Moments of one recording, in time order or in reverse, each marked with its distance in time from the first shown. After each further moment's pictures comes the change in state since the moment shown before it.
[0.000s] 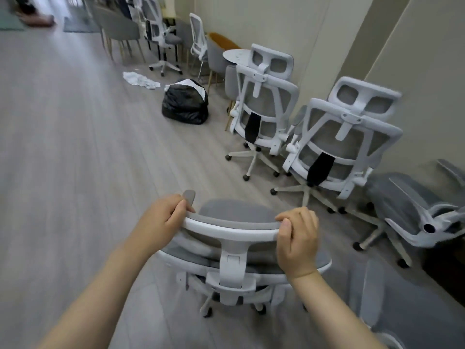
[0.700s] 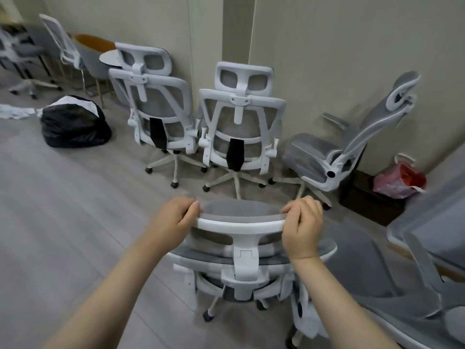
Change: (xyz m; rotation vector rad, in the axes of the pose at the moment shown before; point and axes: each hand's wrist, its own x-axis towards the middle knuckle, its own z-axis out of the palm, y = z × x) left_hand 0.131 0.151 0.185 -0.040 -0.351 0.294; right_hand 0.022 0.159 -0.140 -0.223 0.278 0.416
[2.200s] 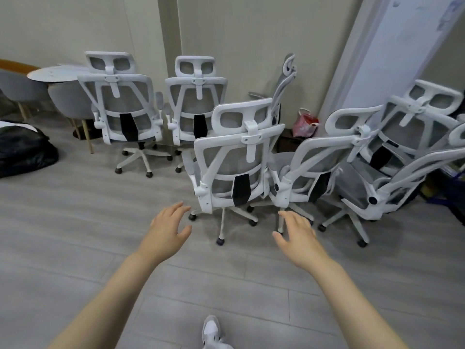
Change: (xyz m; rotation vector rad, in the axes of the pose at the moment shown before) left_hand -0.495 -0.119 -0.183 0.205 -0.281 0.198; right_hand -0.528 -0.359 -0.163 -0.565 -0.531 0.468
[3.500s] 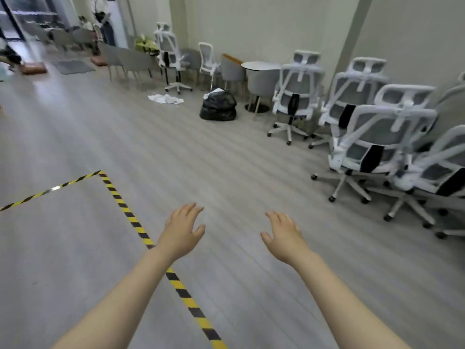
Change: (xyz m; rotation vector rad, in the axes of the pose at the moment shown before) left_hand -0.968 -0.030 -0.122 0.153 0.181 -0.526; right_hand -0.775 -0.263 0.151 -0.124 -0.300 -0.605
